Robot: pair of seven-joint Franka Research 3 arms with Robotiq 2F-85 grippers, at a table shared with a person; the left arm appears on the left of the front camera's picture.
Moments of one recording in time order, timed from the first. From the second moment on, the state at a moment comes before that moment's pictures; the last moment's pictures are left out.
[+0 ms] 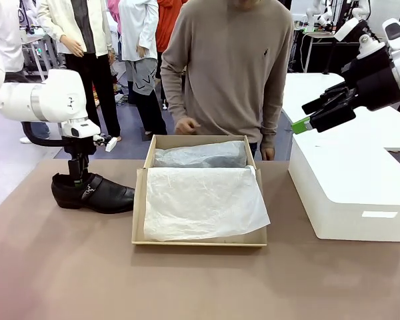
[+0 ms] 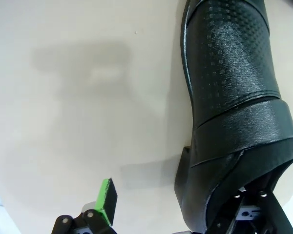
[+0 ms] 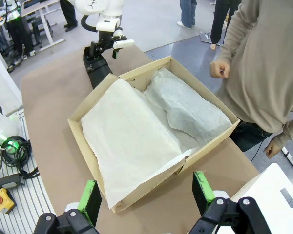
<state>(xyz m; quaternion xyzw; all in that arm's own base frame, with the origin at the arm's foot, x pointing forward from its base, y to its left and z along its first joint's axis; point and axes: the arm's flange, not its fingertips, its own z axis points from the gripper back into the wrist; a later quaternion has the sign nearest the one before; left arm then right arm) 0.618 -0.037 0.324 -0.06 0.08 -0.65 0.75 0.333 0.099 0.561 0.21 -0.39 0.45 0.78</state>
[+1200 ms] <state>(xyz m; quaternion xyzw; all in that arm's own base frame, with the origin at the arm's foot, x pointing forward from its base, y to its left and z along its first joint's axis) 0.614 -0.044 0.338 -0.05 0.09 -0.66 0.74 0.333 0.099 0.561 0.21 -0.39 0.45 0.78</state>
